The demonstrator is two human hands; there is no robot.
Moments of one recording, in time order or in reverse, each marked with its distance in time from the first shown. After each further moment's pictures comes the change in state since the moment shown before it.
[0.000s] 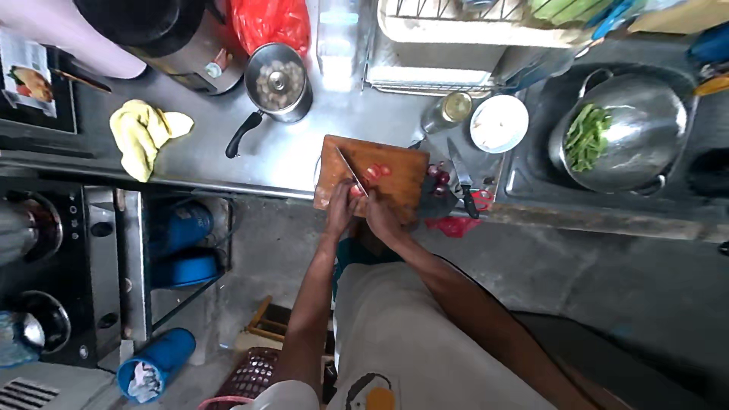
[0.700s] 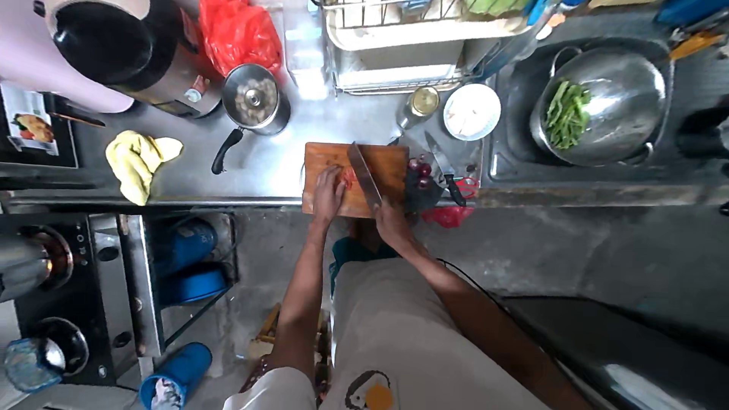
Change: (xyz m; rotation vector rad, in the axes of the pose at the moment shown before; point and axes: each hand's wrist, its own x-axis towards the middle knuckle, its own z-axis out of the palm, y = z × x) left_hand 0.042 0.012 -0.009 0.165 0.001 0.083; right_hand -0.046 0.029 -0.051 0.252 0.008 0.131
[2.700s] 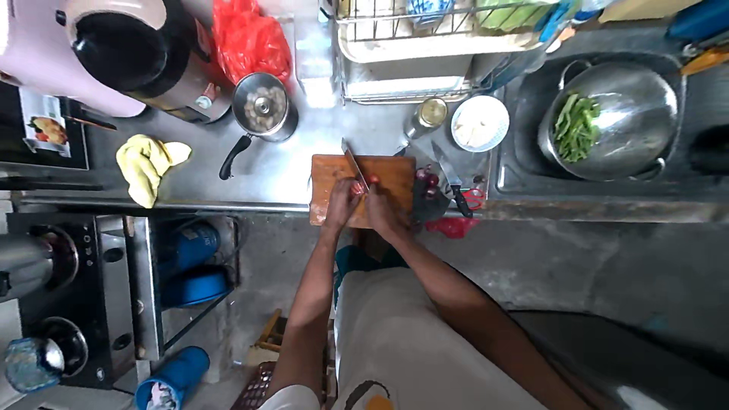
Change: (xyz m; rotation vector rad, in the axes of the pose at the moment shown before) left_hand 0.008 0.009 0.018 -0.093 -0.137 -0.010; right_hand 0.055 -0.025 0.027 -0.029 0.041 0.048
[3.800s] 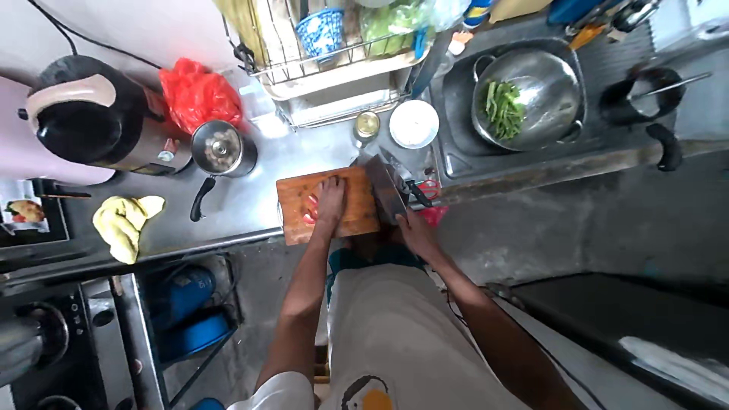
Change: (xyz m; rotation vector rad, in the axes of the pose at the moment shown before) left_hand 0.043 0.076 0.031 0.528 -0.190 0.170; right_hand -0.068 0.151 -0.094 0.214 0.110 0.026
